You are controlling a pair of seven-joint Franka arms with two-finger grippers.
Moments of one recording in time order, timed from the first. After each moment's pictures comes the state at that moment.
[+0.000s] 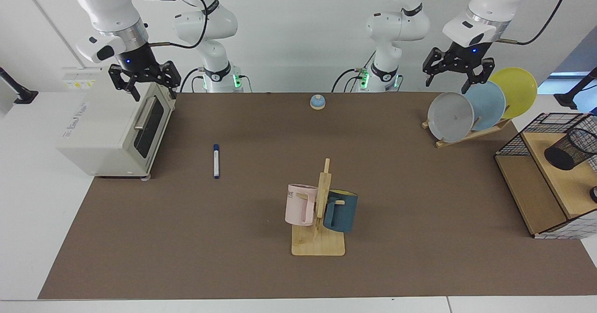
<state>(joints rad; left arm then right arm) -0.11 -0.12 0.01 -1.66 -0.02 1.55 0.23 0.13 -0.10 -0.13 -1.69 -0.02 1.62 -0.08</state>
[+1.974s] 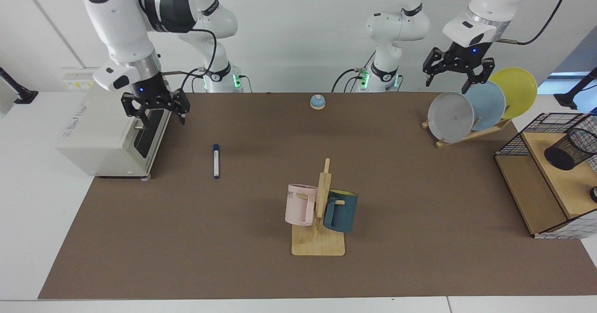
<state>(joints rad) -0.11 -0.12 0.01 -1.66 -0.02 1.55 0.23 0.14 -0.04 -0.12 -1.83 -0.02 1.91 -0.08</state>
